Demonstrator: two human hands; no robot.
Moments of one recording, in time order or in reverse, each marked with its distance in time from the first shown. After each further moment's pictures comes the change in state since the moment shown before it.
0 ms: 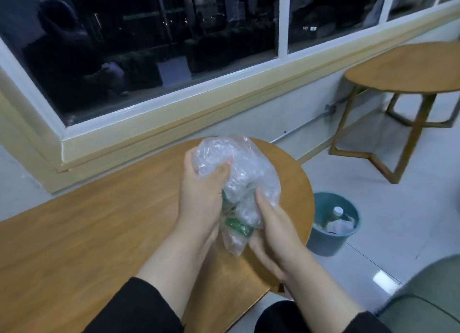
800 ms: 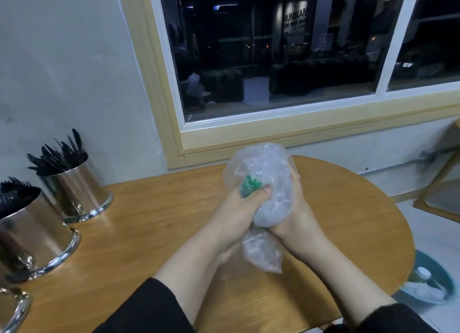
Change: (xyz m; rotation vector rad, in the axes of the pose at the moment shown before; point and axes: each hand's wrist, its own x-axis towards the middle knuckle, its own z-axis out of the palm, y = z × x) left_hand -0.053 0.087 -0.142 0.078 -0.133 -0.293; right_hand 0.018 0.029 0.133 -0.808 -0.306 -0.565
